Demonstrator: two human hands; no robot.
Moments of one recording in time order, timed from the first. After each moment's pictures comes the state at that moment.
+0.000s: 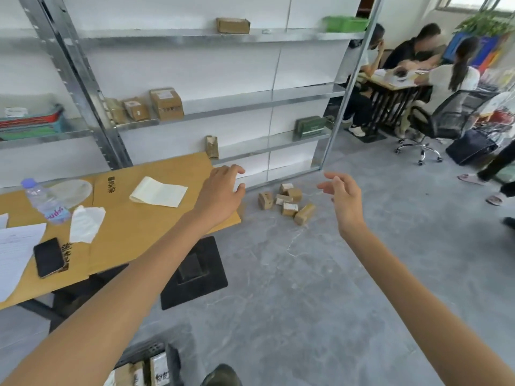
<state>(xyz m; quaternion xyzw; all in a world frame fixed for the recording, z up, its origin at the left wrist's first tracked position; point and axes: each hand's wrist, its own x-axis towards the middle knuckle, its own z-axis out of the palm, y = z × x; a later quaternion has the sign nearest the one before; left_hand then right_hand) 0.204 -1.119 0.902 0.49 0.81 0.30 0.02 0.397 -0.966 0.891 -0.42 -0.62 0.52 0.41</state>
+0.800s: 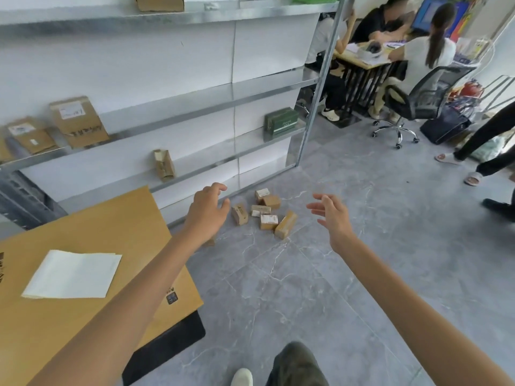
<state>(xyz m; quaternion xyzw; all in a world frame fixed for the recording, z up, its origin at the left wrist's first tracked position) 0.034 -0.802 0.820 0.47 0.81 0.32 0.13 0.262 -0.671 0.820 -0.53 -0.54 0.57 0.33</state>
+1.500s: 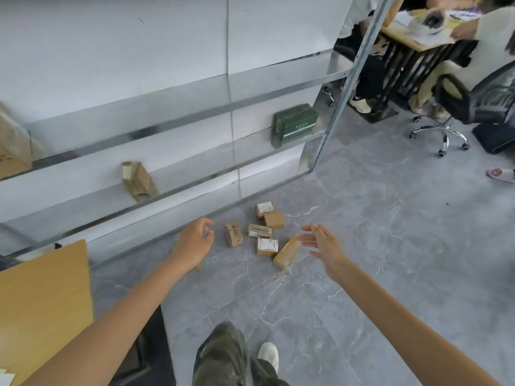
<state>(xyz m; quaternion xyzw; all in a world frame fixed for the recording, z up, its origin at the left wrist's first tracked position) -0.101 -0.491 0.696 0.32 0.86 0.29 0.27 0.133 -0.321 0.707 -0.57 -0.51 0.63 0.14</state>
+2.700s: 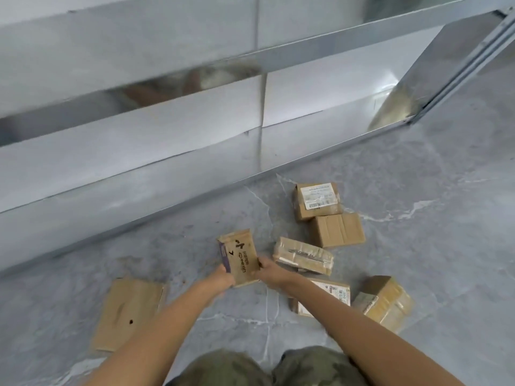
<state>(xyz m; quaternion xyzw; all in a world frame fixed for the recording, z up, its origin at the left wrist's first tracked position) -0.314 -0.215 -0.062 0.01 0.76 0.23 0.60 -0.214 -0.111 -0.058 -0.40 -0.58 0.67 -0.25</state>
